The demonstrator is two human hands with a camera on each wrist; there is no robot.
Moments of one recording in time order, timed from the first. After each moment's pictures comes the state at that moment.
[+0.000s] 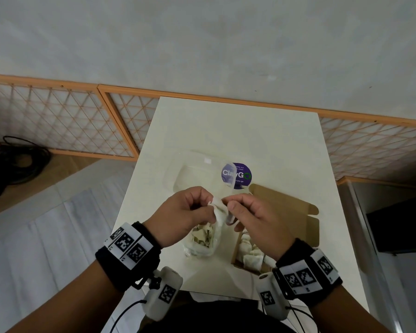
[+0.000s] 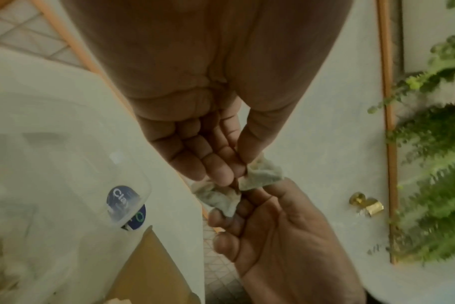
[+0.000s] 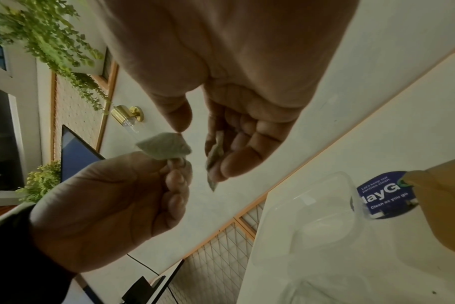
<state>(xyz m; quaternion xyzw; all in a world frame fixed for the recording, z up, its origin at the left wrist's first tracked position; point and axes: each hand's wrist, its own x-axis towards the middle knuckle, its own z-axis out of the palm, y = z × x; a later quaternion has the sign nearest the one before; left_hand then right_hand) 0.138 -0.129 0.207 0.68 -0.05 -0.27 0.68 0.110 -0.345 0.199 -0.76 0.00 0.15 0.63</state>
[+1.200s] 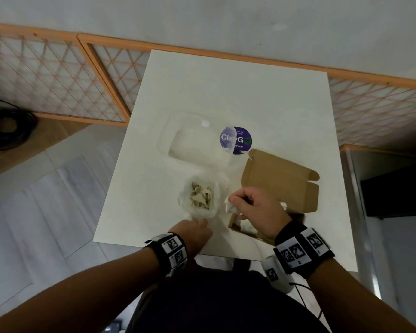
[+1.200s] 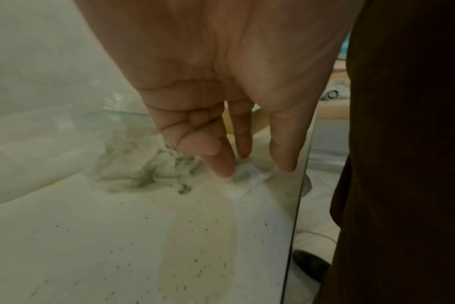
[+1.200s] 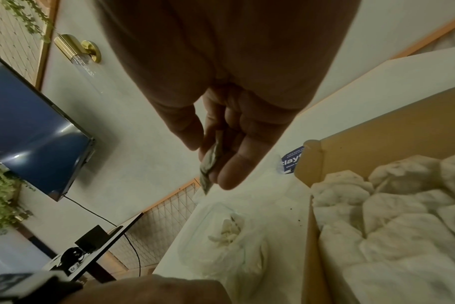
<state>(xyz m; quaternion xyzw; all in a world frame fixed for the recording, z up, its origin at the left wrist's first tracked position) 0.066 -0.154 0.044 0.86 -0.36 -0.35 -0.03 0.084 -0.366 0.124 -0.83 0.06 0.23 0.51</state>
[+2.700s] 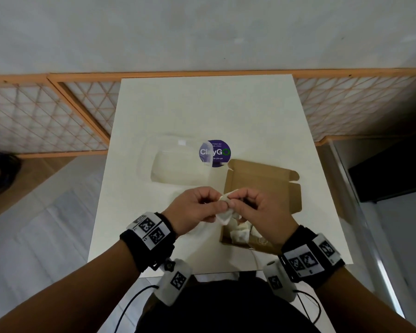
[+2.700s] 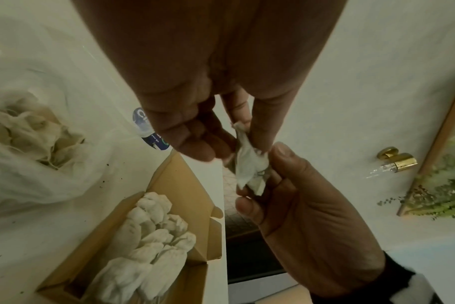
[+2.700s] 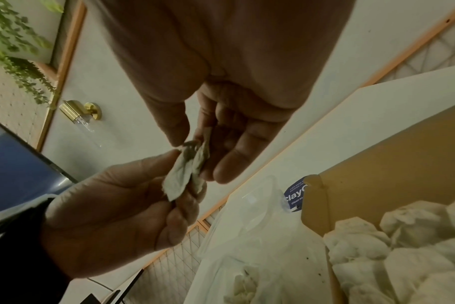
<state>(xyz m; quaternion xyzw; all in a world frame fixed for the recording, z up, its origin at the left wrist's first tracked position) 0.140 -0.197 0.157 0.67 -0.01 -0.39 0.63 0.081 -0.400 0.151 -0.74 0.08 0.14 0.65</state>
